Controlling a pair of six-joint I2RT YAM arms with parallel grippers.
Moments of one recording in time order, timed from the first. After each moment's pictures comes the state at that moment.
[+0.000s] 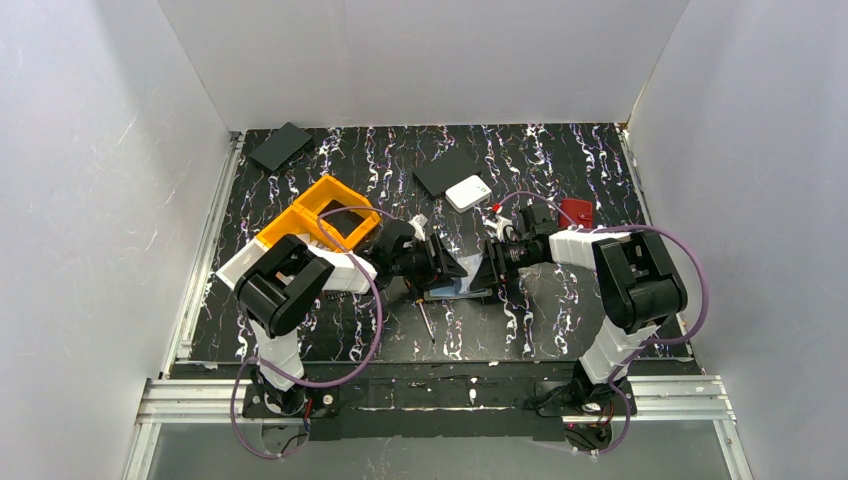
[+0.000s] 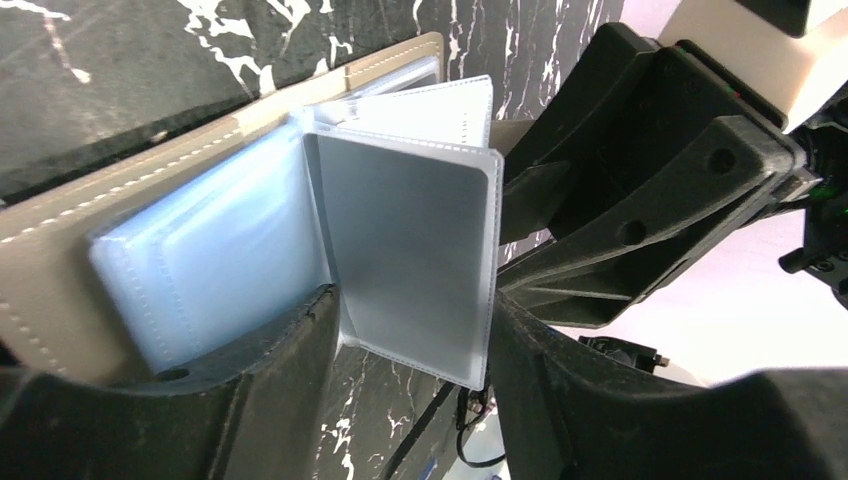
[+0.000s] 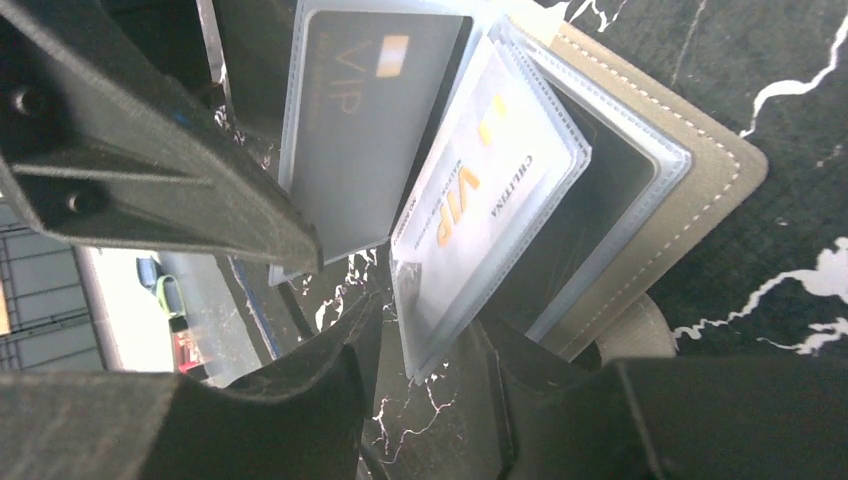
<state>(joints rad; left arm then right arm) -0.70 1.84 0.80 0.44 0.45 -1.10 0.31 1.74 0.82 -0.21 -0.93 0.12</state>
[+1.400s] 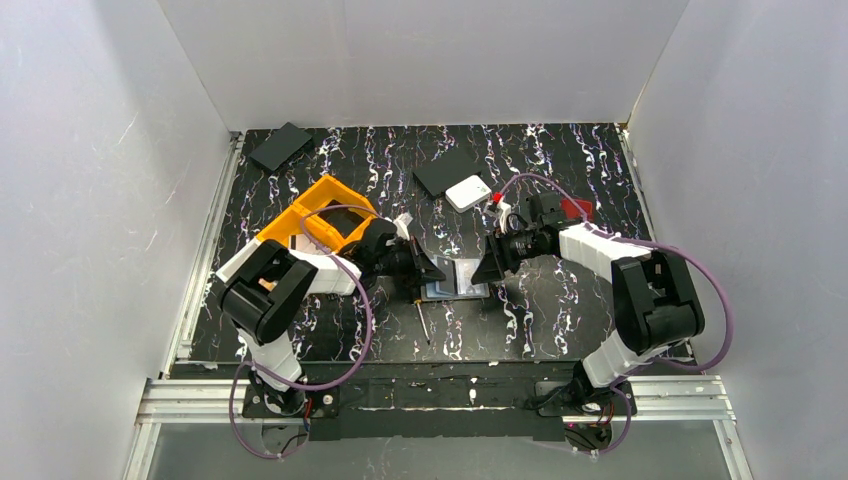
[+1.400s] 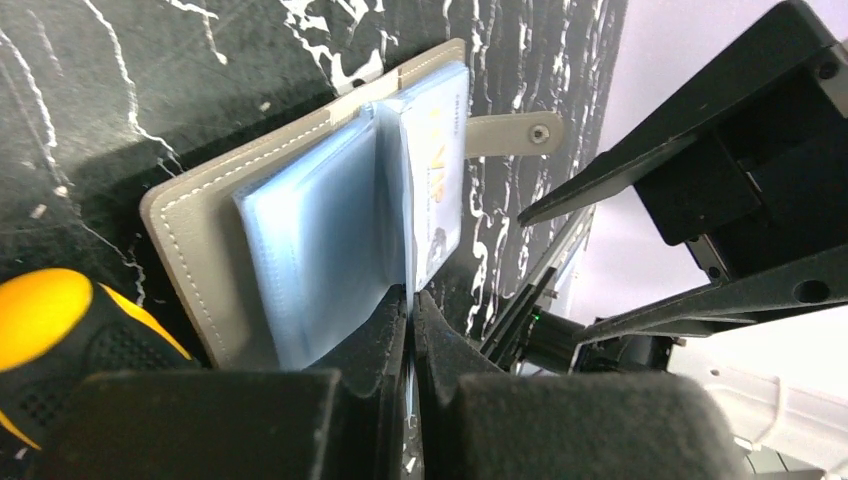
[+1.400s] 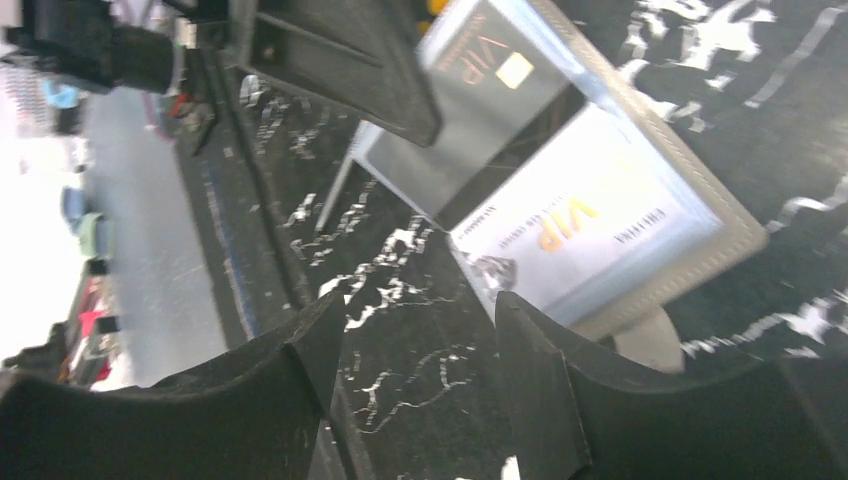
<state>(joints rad) -0.61 1.76 0.72 0.40 0.50 -1.01 0.31 1.59 0.87 -0.36 -0.95 -0.15</state>
